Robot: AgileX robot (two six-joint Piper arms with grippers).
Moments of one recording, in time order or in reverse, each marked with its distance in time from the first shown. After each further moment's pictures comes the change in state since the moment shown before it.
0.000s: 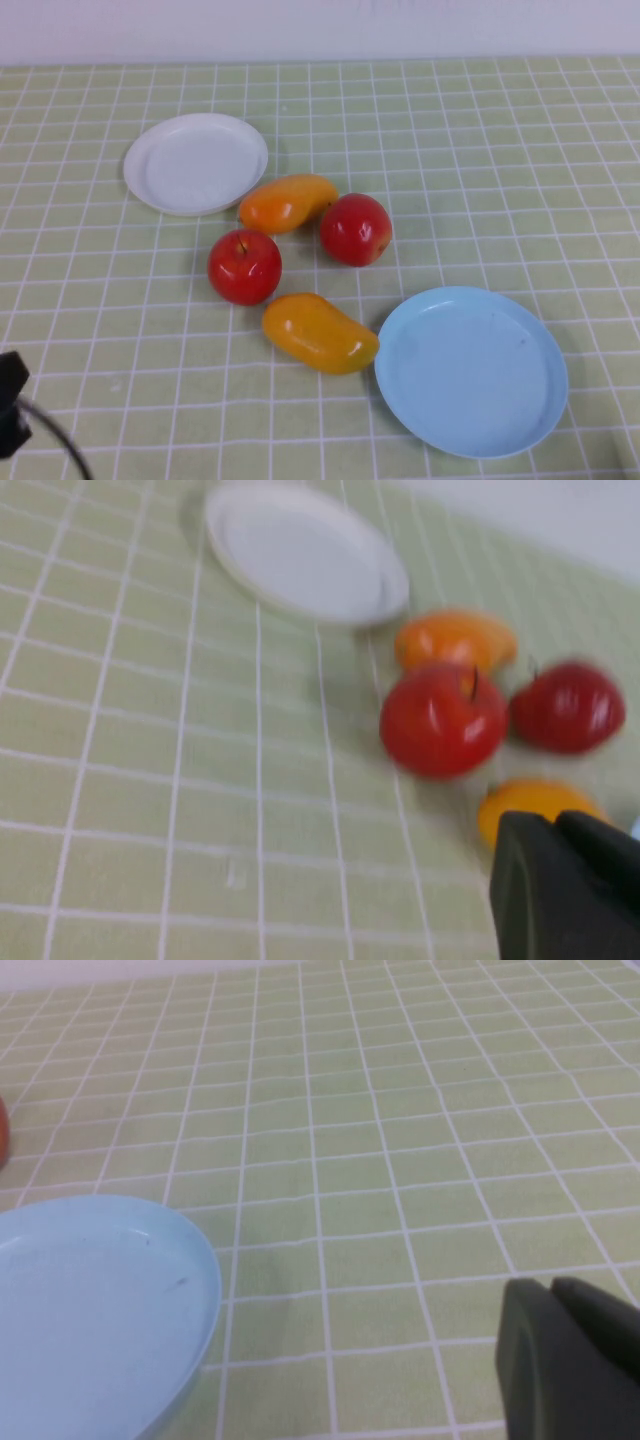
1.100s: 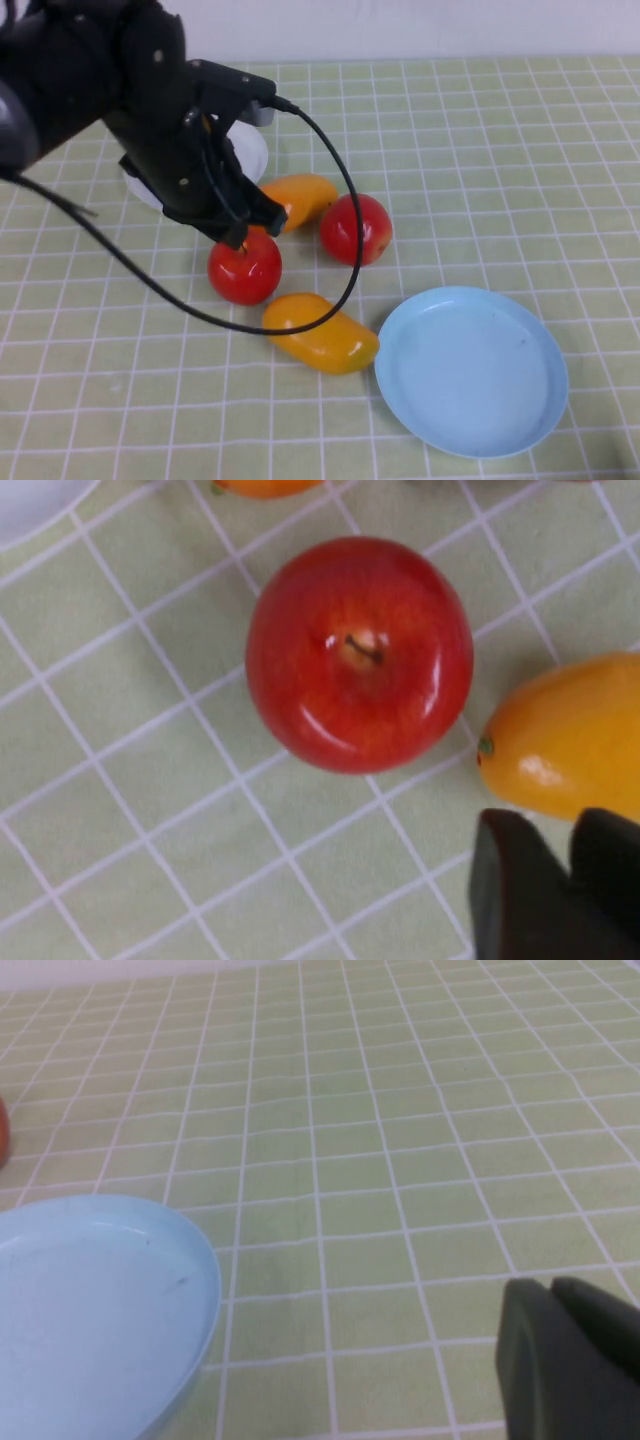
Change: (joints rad) right arm 0.000 0.000 0.000 0.000 0.000 0.000; left arm -0.470 1.330 -1.169 0.479 0.622 -0.007
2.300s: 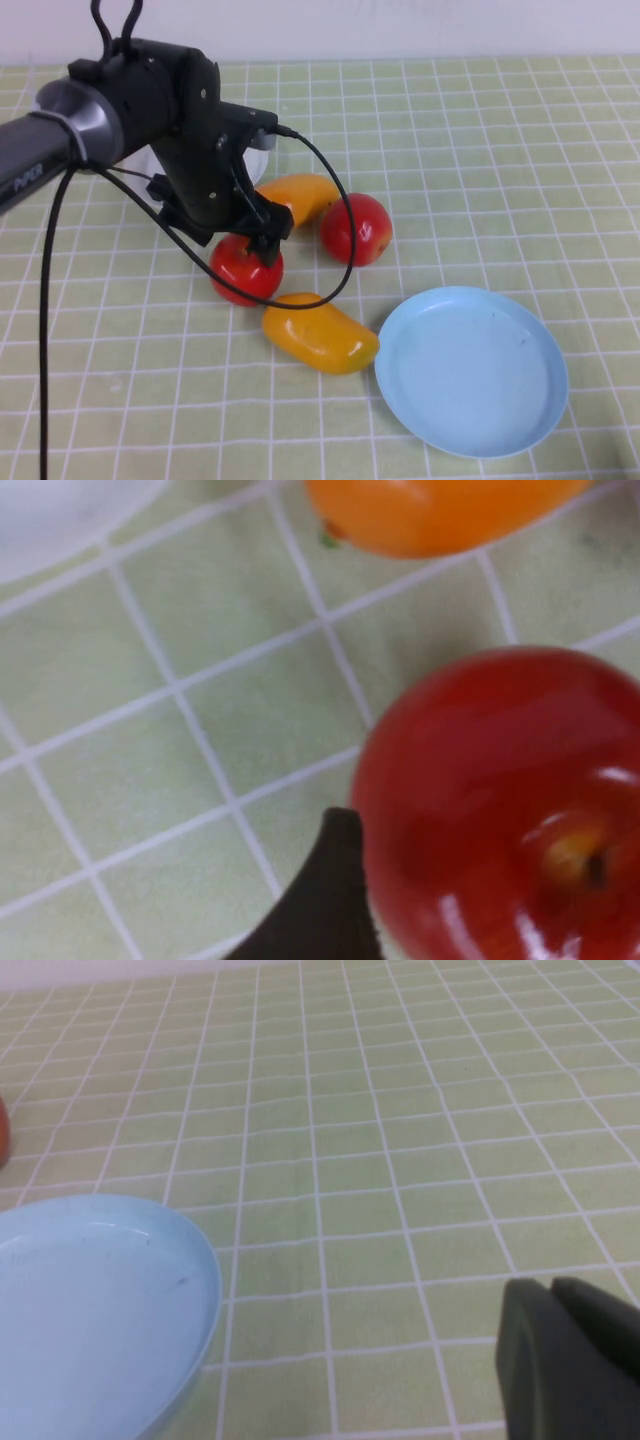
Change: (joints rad) right arm 0.000 0.000 0.000 0.001 0.000 0.000; left arm 0.059 0.253 -0.096 -0.004 -0.082 -0.047
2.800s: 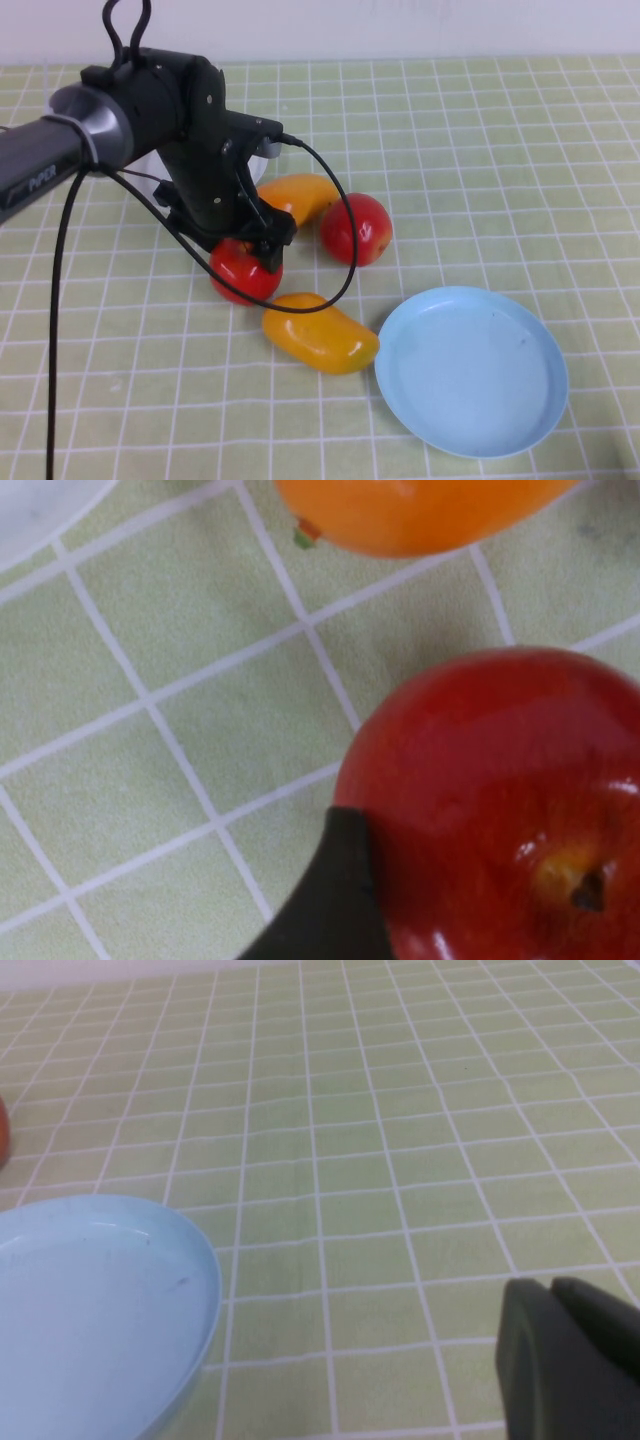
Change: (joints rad) right arm 0.000 0.000 0.000 0.000 0.000 0.000; left arm 0.001 0.036 -0.012 -0.024 0.002 0.030
